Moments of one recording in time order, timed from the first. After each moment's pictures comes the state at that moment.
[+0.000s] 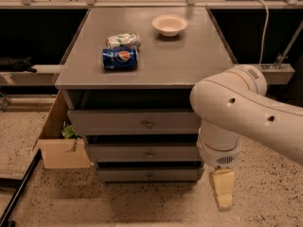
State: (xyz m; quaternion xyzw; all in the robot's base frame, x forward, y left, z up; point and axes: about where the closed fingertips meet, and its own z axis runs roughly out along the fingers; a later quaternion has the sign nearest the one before) arm 0.376 -0.158 0.724 0.74 -0.67 0.00 0.06
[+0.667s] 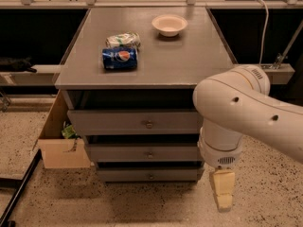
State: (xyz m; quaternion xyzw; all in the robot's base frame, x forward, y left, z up) arm 0.376 -0.158 0.725 0.73 -0.68 -0.01 0.05
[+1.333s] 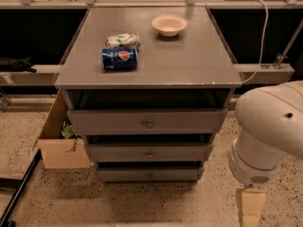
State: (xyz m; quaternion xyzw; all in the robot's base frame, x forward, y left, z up) arm 0.339 -0.204 0.726 0.68 -0.73 -0.03 0.03
